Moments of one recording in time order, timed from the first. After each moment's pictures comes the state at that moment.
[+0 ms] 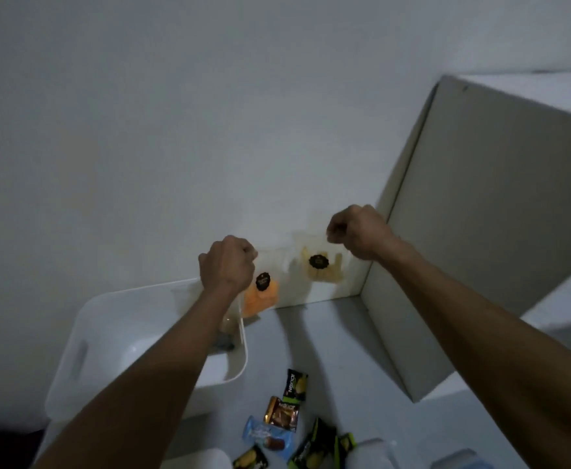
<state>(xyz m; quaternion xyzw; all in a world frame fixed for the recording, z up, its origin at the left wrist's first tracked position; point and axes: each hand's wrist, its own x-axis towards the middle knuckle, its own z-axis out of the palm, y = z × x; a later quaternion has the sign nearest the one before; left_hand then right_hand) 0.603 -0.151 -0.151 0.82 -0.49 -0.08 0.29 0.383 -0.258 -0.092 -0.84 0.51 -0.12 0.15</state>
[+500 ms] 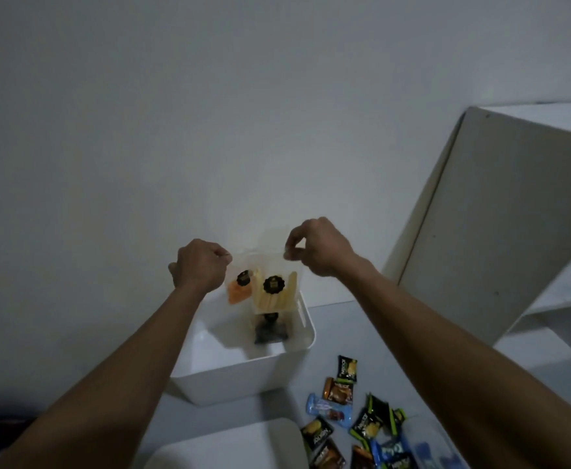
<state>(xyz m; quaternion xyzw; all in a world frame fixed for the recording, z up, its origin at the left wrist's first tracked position) 0.744 -0.011 -0.106 0.85 -0.41 -0.09 0.32 0.534 -0.088 -0.060 -0.86 0.44 -0.17 0.20</state>
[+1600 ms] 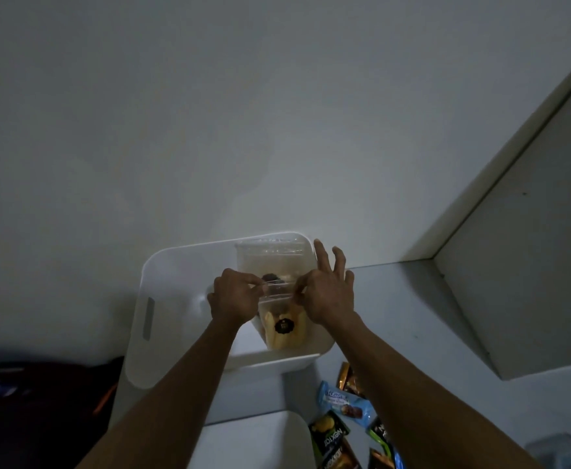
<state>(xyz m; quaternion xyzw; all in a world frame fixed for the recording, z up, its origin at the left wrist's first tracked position) 0.734 -0.078 -0.314 0.85 -0.42 -0.22 0.25 0.567 -0.134 -0.284 -0.83 0.53 -0.02 0.18</state>
